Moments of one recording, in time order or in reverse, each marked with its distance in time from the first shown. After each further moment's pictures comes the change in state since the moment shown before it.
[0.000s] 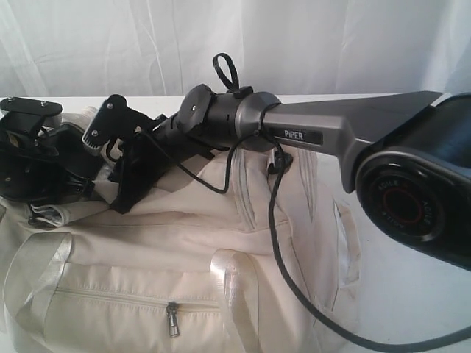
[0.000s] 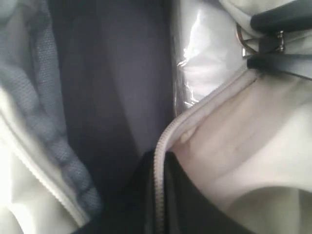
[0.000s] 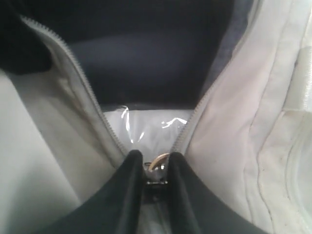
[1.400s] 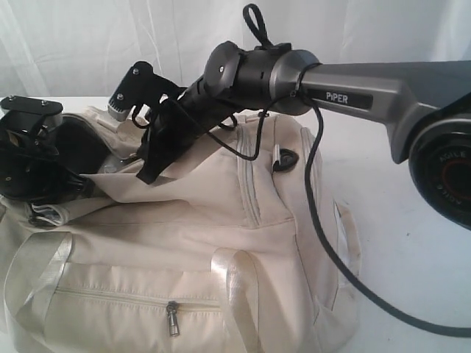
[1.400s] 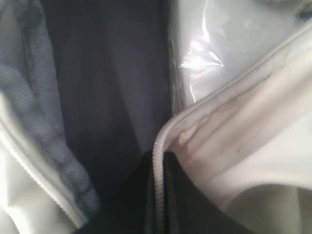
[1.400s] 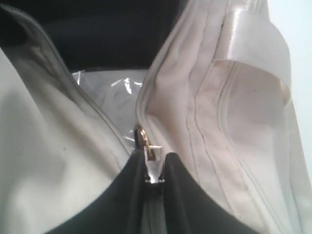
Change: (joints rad) left arm 0.000 0.000 0.000 -0.006 -0.004 0.014; right arm -0.076 -0.112 0.004 -0.187 0.126 0.211
